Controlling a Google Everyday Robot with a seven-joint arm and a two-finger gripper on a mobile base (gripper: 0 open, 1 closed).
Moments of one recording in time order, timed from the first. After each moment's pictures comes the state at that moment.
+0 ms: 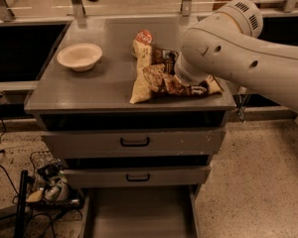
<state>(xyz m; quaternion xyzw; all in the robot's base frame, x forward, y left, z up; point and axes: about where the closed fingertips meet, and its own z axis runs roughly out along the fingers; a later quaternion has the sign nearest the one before) 0.635 -0.105 0.866 -0.45 0.82 -0.14 0.33</state>
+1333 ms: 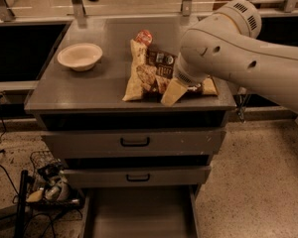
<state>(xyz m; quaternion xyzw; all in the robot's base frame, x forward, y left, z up) 0.635 -0.105 0.866 -0.45 0.82 -0.14 0.33</state>
